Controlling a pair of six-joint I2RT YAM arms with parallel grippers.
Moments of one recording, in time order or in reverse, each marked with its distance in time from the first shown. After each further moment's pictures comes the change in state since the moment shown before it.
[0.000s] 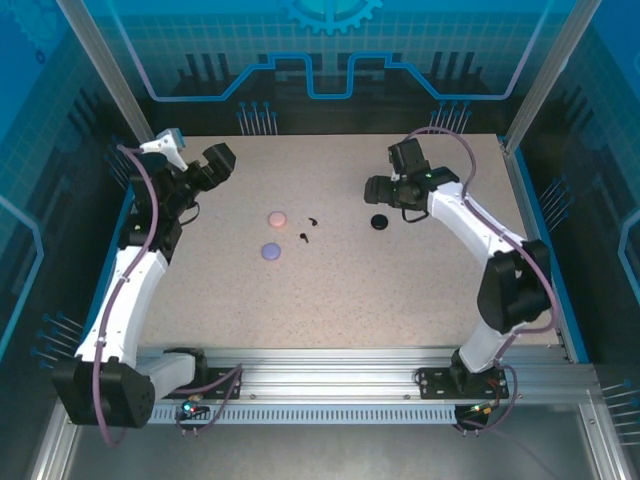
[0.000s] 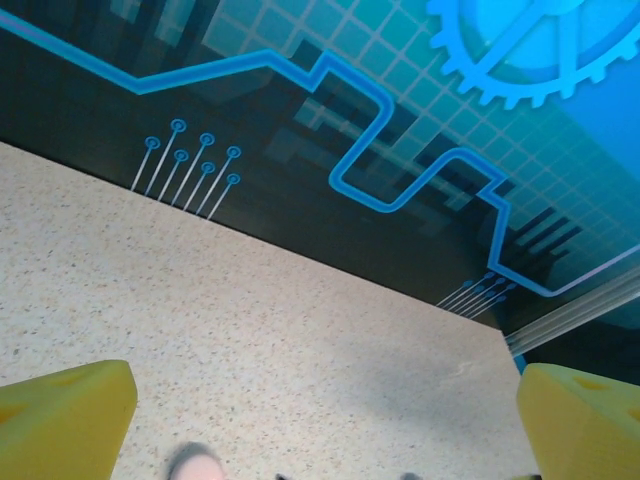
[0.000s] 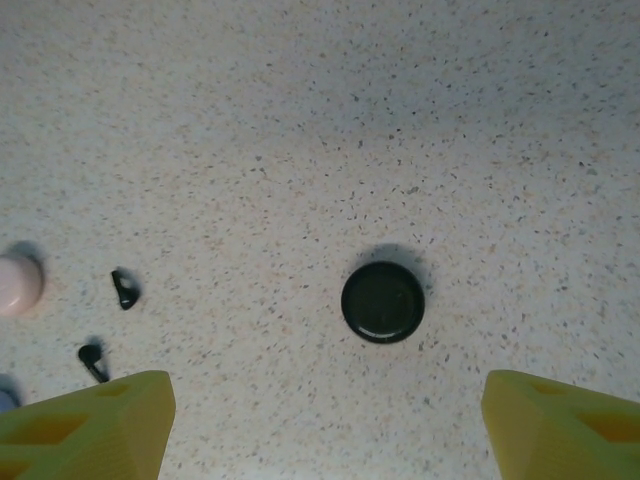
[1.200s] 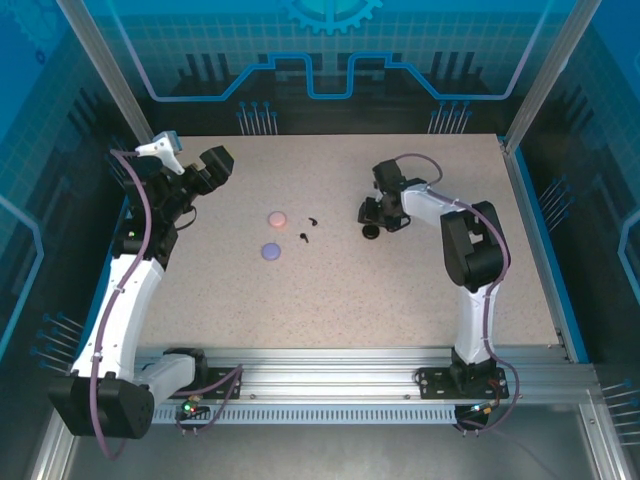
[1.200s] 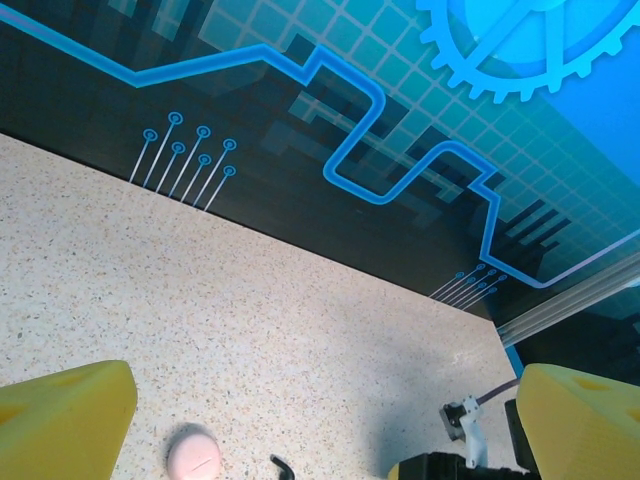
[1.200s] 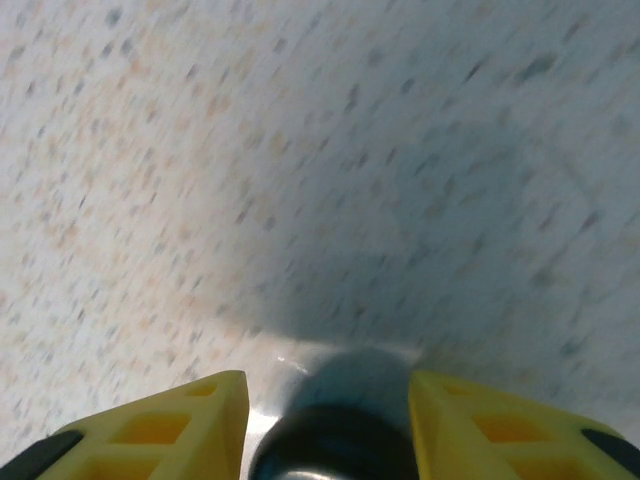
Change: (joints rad) left arm 0.000 -0.046 0.010 -0.072 0.012 0.001; right arm 0.003 0.312 -0.030 0.149 -0.142 0.079
